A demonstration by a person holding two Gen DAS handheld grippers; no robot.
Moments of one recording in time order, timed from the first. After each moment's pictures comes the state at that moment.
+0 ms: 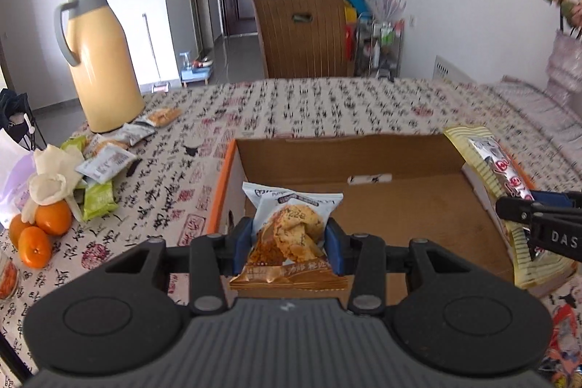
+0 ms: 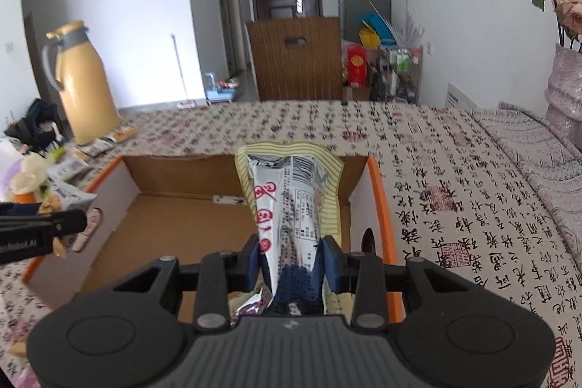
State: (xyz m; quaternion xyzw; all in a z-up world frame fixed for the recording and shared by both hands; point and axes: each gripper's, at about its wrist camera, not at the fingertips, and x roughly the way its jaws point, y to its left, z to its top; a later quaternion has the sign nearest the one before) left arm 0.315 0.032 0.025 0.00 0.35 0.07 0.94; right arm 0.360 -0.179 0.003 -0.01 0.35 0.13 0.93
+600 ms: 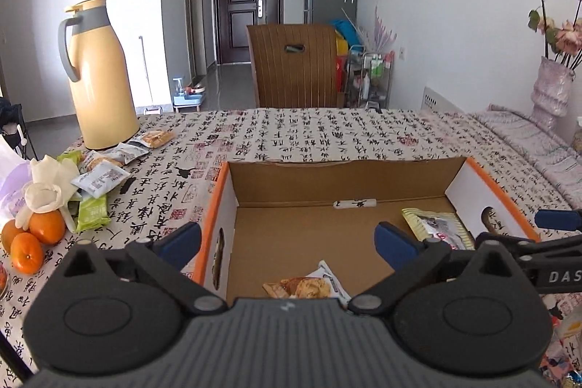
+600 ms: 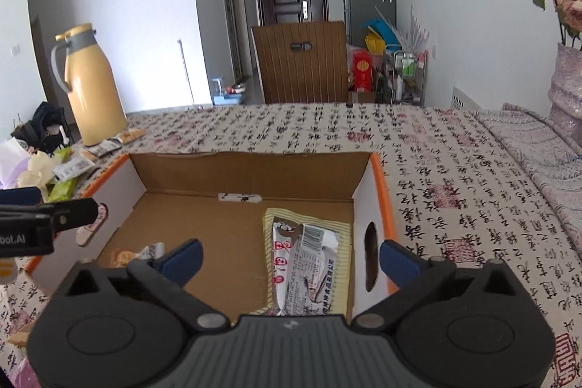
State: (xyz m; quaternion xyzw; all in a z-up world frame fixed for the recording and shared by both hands) left arm 0.289 0.033 0.035 -0.01 0.28 0.05 0.96; right arm 0.334 -0.195 0.010 0.01 0.32 0.15 0.93
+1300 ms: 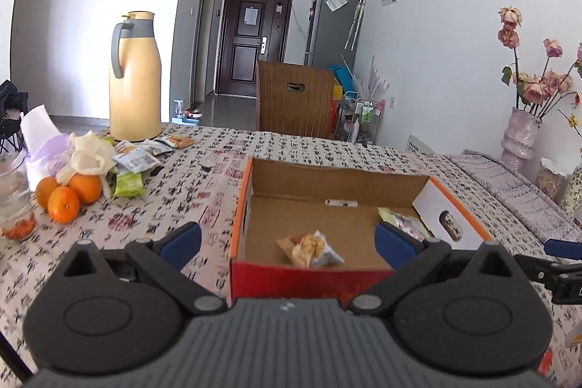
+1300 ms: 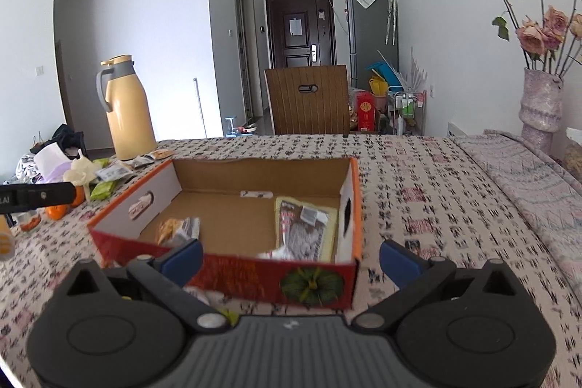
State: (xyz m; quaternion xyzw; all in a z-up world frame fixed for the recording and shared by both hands) left arm 0.157 0.057 0.040 -0.07 0.21 0.04 0.97; right arm 0.198 -0.244 0.021 0.01 0.25 0.17 0.95
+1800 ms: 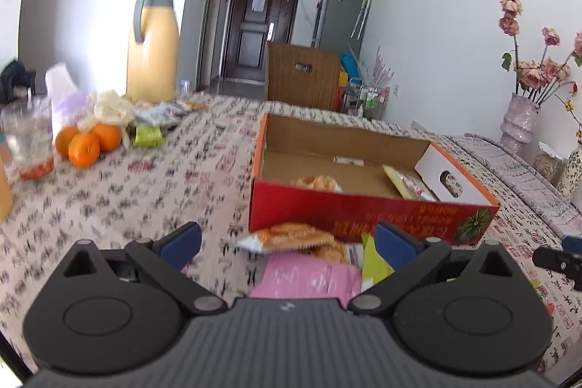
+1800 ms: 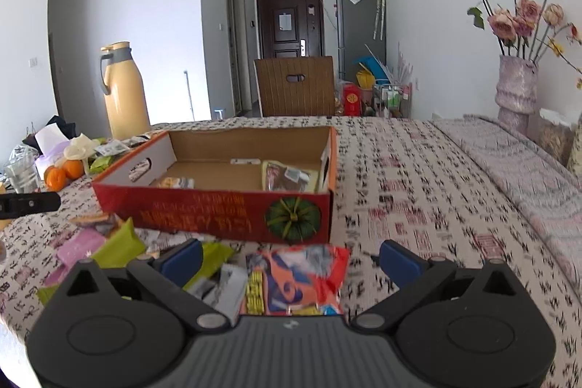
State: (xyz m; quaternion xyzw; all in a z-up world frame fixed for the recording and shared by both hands) left arm 0.107 0.065 -0.002 -0.10 0.24 0.05 0.97; right arm 0.142 -0.262 -0.006 0.00 0.27 0.15 0.95
